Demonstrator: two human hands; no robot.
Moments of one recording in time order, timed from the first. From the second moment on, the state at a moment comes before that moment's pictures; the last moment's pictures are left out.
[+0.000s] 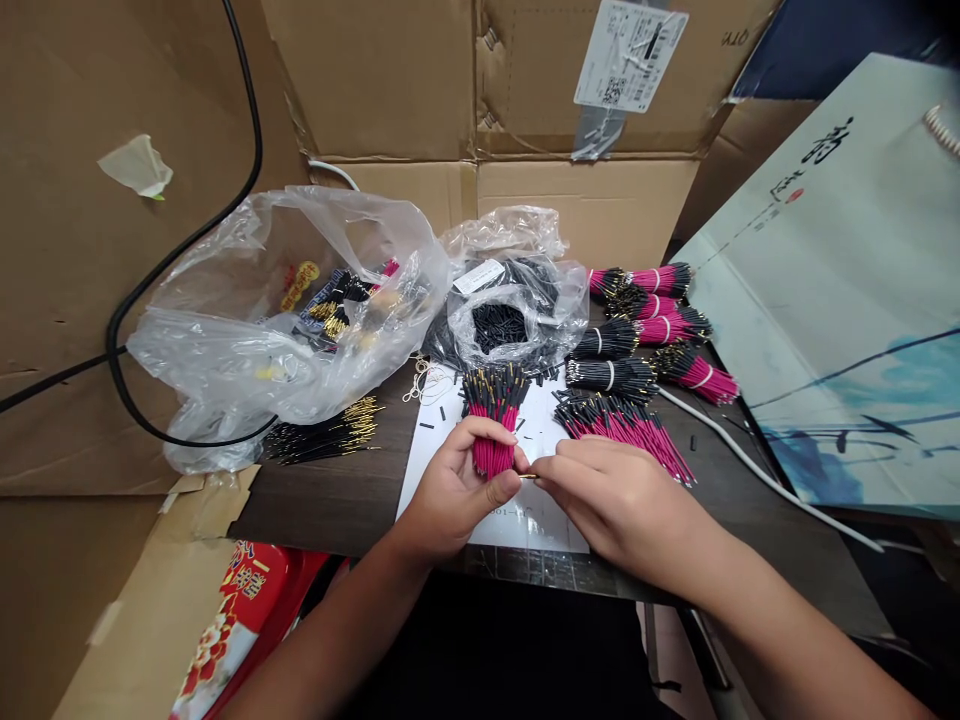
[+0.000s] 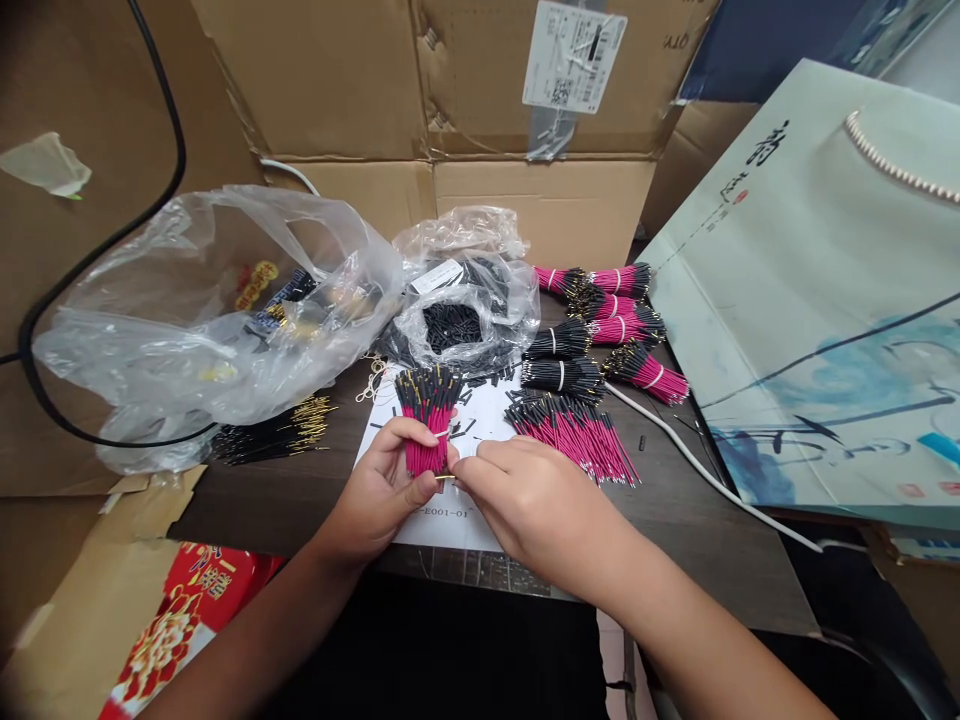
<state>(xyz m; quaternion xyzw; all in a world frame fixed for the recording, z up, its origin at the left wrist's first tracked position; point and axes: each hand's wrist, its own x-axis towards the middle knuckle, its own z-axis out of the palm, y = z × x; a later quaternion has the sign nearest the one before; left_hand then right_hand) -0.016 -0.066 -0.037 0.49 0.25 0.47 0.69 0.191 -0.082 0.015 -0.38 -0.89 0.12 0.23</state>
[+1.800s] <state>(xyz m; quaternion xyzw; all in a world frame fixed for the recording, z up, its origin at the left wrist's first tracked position) -0.014 -0.090 0.006 0.48 0.25 0.36 0.76 0.185 -0.062 0.061 -0.49 -0.60 0.26 0.58</state>
